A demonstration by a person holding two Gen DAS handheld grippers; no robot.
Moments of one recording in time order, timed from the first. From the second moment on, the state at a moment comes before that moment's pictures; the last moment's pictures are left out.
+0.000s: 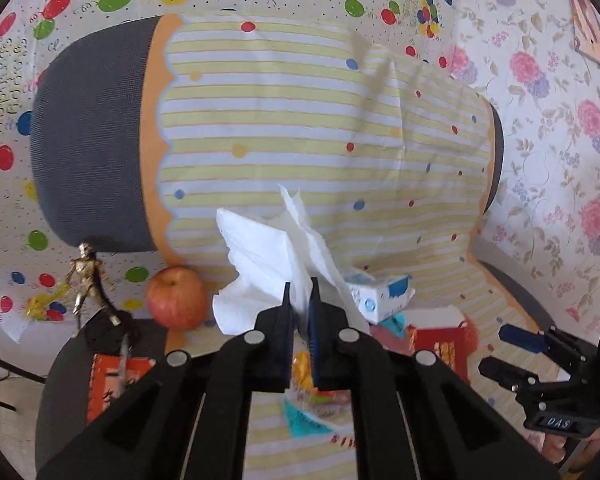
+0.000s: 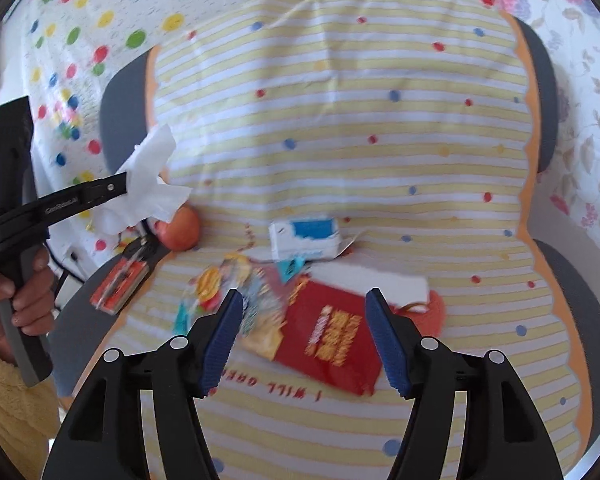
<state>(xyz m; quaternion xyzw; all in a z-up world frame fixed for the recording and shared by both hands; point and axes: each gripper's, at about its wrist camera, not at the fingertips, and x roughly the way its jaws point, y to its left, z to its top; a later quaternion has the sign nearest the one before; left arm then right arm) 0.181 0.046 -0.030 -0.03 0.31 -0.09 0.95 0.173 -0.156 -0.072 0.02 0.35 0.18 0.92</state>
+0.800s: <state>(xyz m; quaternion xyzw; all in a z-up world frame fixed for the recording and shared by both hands) 0.180 0.058 -0.149 -0.03 0.45 -0.14 0.88 0.219 -0.117 -0.125 0.07 0.41 0.25 0.87</state>
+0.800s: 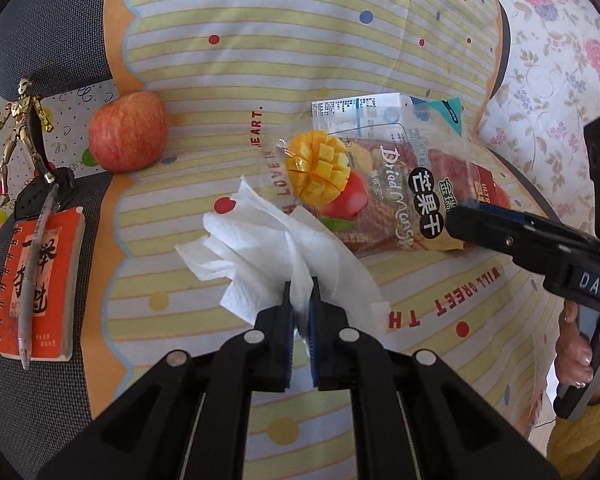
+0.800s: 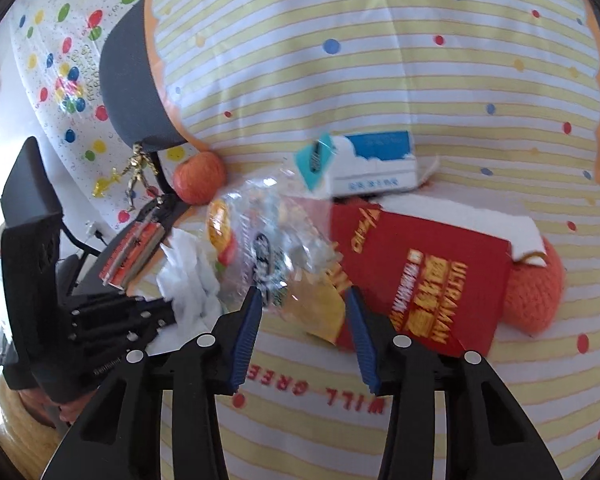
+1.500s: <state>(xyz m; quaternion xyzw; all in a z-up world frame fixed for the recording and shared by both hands) 0.062 -0.006 -0.033 -0.01 0.31 -0.15 0.94 0.073 -0.196 0.000 0.04 0.28 0.18 0.94</state>
